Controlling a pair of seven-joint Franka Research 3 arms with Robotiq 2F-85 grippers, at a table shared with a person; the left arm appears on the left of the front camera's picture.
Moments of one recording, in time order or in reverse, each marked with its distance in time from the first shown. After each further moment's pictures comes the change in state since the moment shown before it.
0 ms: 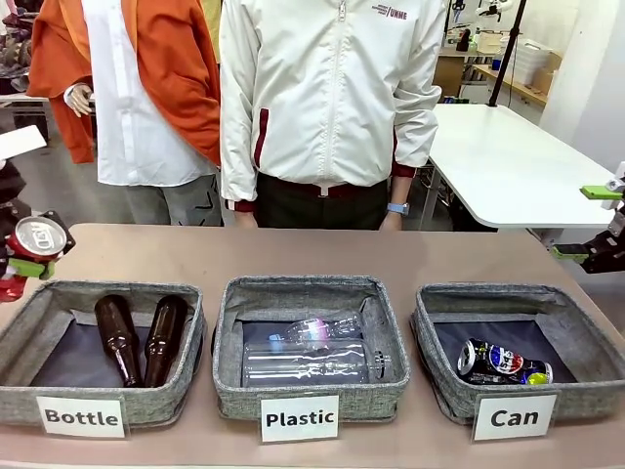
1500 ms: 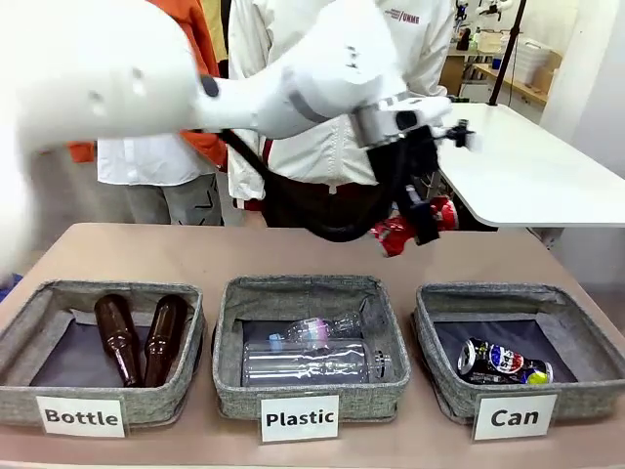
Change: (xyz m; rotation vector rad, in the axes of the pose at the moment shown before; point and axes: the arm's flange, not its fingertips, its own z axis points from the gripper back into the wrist) left arm 0.392 0.276 -0.300 0.067 0.289 0.254; right arm -0.119 0.039 0.229 -0.136 -0.424 0.095
